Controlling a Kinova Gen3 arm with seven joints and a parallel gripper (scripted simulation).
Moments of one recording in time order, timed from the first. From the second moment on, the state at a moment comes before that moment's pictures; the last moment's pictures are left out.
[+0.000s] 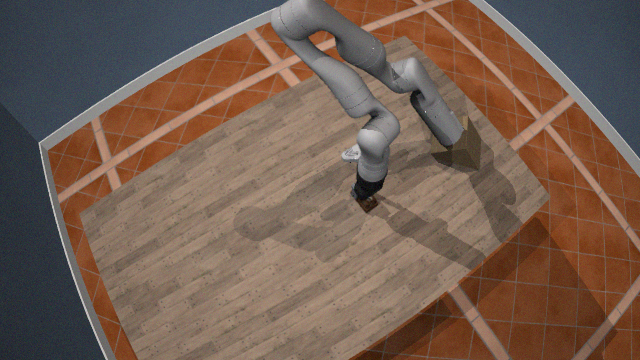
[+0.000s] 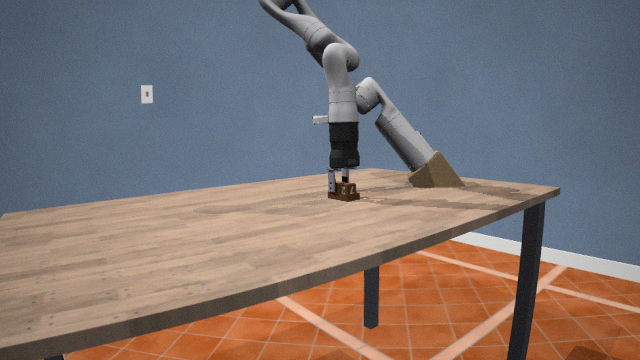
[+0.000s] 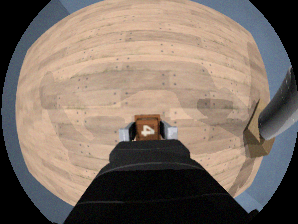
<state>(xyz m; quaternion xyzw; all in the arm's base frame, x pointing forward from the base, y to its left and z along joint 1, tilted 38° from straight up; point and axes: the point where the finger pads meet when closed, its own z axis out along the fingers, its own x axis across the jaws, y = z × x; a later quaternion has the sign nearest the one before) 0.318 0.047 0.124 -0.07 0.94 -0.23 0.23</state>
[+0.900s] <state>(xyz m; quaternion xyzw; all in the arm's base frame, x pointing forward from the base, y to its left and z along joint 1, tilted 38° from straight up) 0.303 0.052 0.142 -0.07 0.94 -0.24 0.22</state>
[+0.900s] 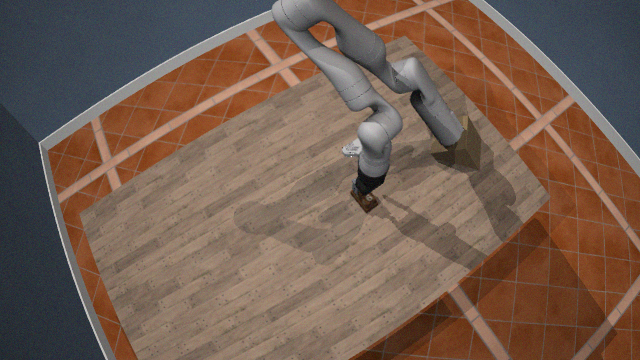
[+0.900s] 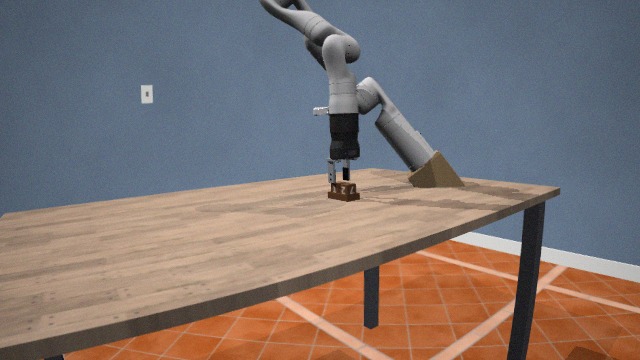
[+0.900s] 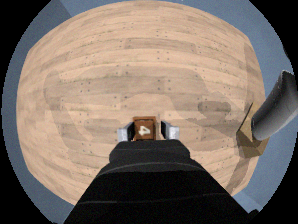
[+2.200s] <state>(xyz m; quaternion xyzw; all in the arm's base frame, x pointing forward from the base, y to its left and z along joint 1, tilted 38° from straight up) 0.277 0.084 0.195 -0.07 0.94 -0.23 0.23</state>
